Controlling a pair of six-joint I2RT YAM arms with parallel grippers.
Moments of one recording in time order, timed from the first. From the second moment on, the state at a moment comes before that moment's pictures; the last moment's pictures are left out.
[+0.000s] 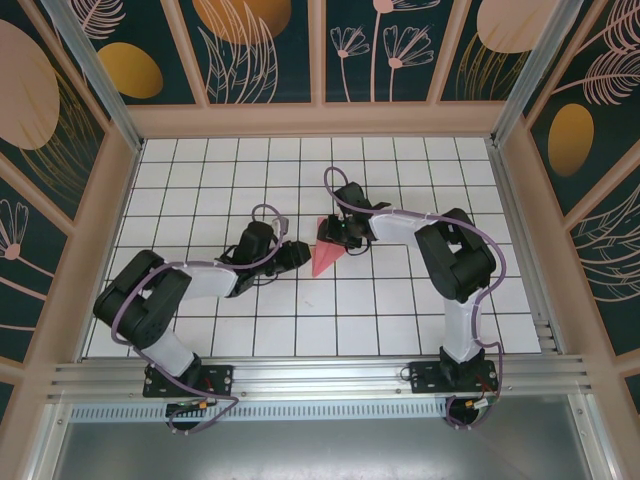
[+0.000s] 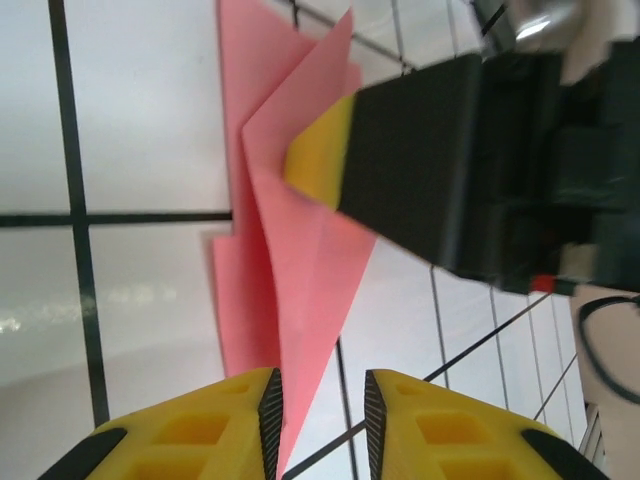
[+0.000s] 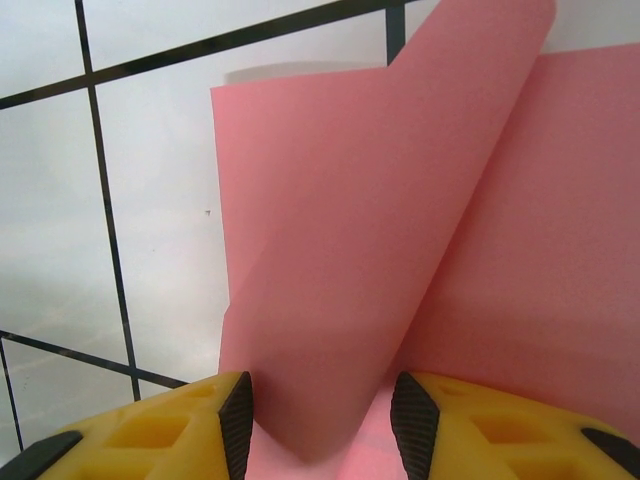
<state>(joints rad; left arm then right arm) -0.59 1.62 0.58 0.47 0.35 -0.88 0.60 1.97 1.21 -0.28 -0.21 0.73</state>
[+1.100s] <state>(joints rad) -0.59 1.86 0.68 0.59 0.46 -0.88 0.61 2.00 1.26 -0.33 -0.21 0.73</state>
